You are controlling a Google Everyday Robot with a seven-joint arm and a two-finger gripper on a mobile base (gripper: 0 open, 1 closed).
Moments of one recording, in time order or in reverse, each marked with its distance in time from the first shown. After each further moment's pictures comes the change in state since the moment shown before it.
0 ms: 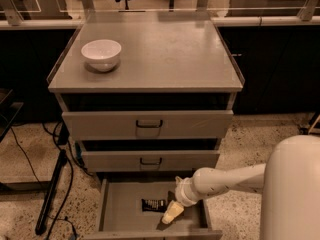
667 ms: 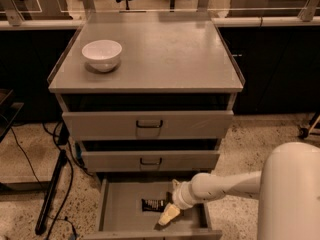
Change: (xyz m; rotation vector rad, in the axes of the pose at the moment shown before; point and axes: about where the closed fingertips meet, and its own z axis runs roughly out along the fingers) arm 0.005 0.000 0.033 -0.003 -0.054 0.022
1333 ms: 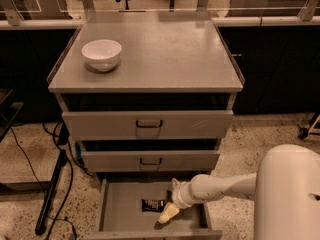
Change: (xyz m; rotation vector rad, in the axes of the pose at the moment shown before) arm 0.007 -0.015 0.019 0.031 -0.016 -0.018
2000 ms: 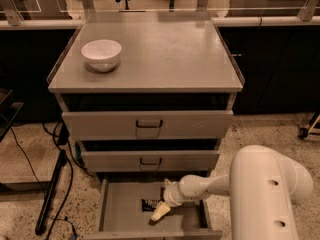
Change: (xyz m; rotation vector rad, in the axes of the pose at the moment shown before) arm 0.001 -0.016 0.073 -0.007 -0.006 -0.005
